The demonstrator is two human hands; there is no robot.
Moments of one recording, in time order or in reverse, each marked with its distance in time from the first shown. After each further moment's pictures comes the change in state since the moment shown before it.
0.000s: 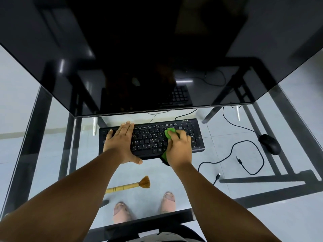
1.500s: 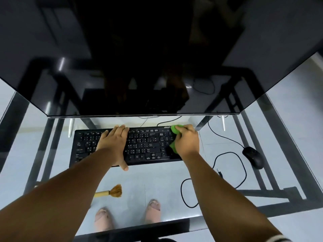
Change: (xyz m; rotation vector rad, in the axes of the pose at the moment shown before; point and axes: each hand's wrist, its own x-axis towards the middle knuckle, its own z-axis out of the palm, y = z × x) left_hand 0.016 0.067 -0.017 0.151 -0.080 0.003; right_hand 0.082 0.087 -0.047 0.002 -0.027 0.007
